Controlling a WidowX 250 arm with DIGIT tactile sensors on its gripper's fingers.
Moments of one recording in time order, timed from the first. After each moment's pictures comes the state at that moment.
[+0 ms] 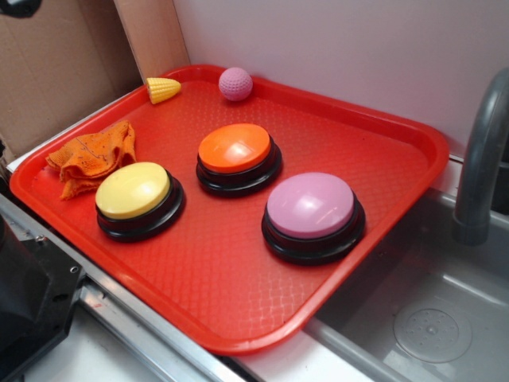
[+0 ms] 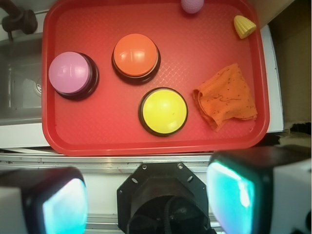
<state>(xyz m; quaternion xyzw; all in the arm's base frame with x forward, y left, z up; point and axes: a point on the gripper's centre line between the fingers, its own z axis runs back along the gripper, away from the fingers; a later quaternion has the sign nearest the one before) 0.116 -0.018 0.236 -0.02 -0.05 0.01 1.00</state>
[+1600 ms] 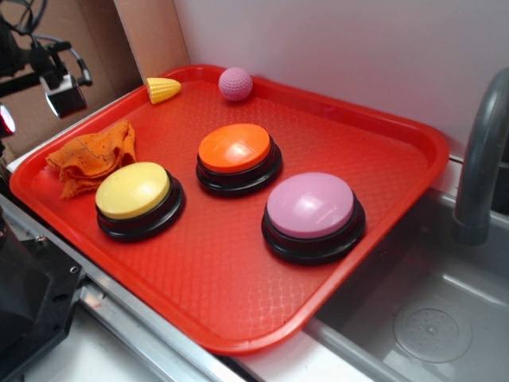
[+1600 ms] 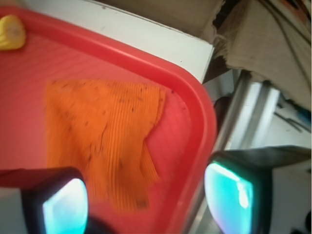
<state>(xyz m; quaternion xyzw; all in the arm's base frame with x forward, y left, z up) 0.142 0.136 0.078 0.01 -0.06 0.56 0.82</state>
